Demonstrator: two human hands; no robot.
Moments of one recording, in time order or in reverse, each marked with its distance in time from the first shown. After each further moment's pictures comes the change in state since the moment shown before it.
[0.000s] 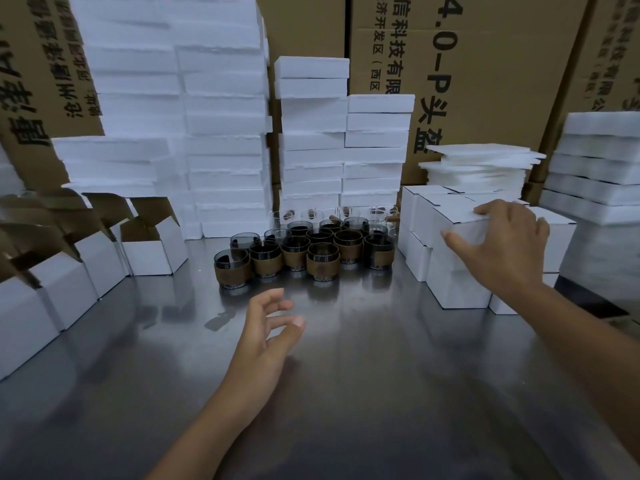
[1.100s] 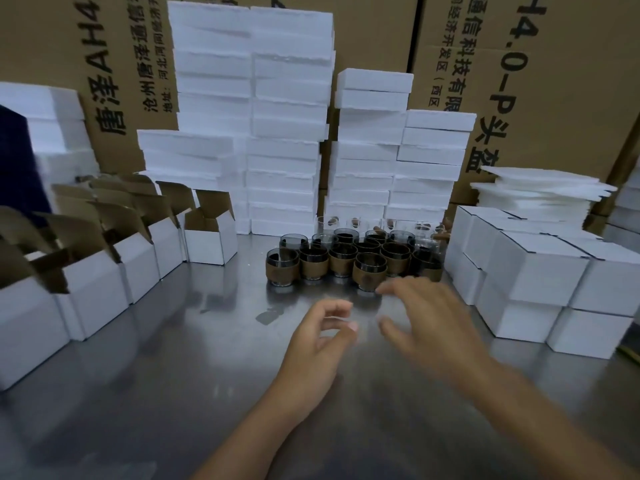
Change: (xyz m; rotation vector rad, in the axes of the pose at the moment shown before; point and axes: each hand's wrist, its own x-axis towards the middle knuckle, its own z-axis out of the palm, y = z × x) left_hand -0.003 0.009 -0.004 -0.007 0.001 0.005; right_hand -0.094 -0.120 -0.004 0.232 -0.344 -0.603
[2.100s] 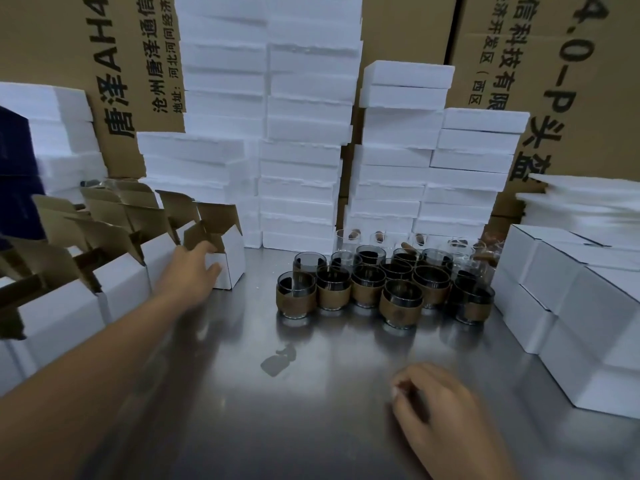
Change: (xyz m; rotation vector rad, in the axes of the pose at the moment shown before) left_hand 0.182 -0.048 -0.206 1.099 0.334 -0.235; right_hand -0.001 -0.001 0.070 0.235 -0.134 0.258
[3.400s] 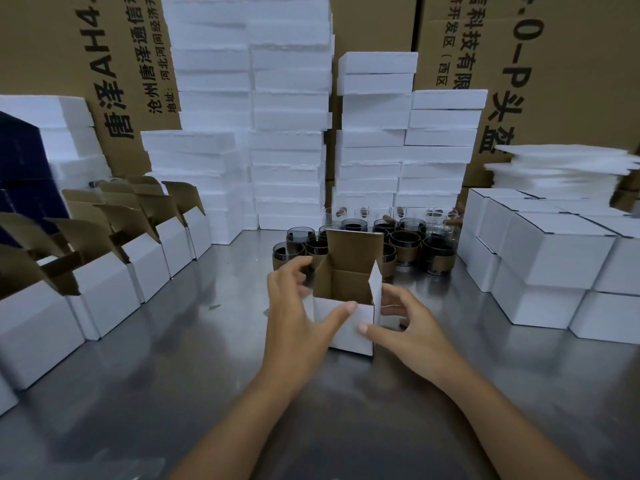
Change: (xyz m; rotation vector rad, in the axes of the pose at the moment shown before) left_hand -0.225 0.119 0.013 -0.725 0.115 0.360; right_hand -0.005 0.009 -0.005 0.725 -0.066 0.140
